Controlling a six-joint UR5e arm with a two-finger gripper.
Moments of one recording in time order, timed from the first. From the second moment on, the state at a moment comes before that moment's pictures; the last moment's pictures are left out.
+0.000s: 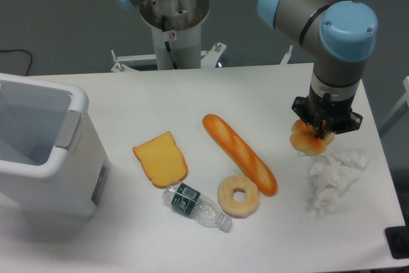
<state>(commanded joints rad) 2.67 -1.97 -1.29 -1.32 1.64 1.14</state>
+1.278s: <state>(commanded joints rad) 2.12 -1.71 -1.30 -1.25 1.53 0.61</state>
